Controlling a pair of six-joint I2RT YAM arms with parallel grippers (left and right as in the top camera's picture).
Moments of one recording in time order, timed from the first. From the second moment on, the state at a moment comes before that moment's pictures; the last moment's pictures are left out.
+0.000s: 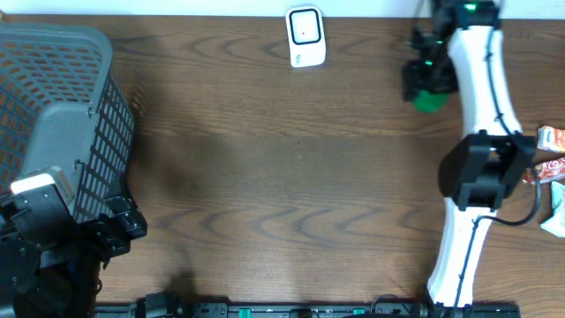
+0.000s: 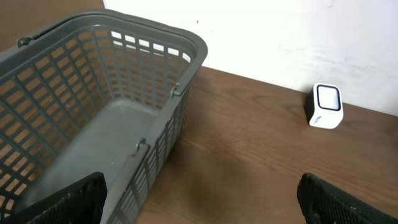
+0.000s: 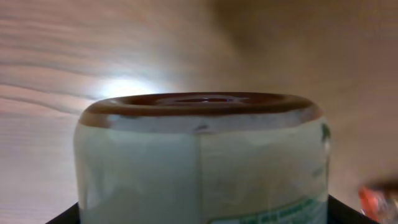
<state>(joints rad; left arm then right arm) 0.19 0.65 1.40 -1.16 0.00 -0.12 -0.06 2.37 2.39 -1.58 0.04 -0.11</state>
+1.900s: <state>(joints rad) 0.19 0.65 1.40 -1.16 0.00 -0.12 -0.60 2.28 2.47 -1.68 -0.28 0.02</state>
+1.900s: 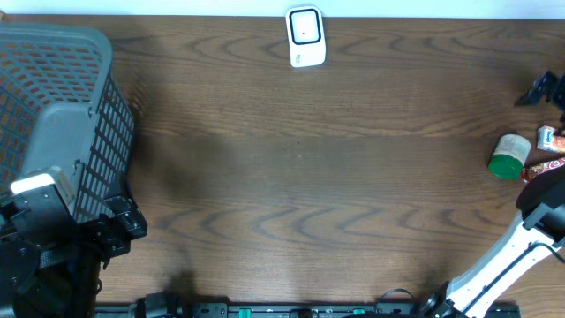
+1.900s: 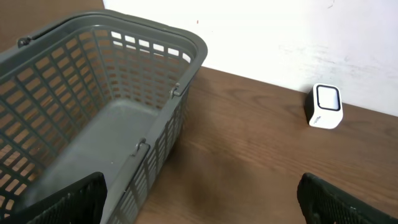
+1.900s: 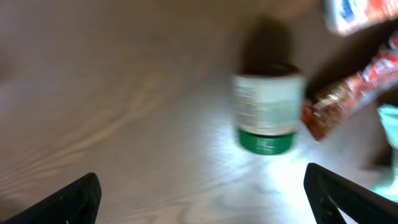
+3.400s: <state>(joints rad) 0.19 0.65 1.40 -1.16 0.00 -0.12 -0.38 0.79 2.55 -1.63 -0.42 -0.02</state>
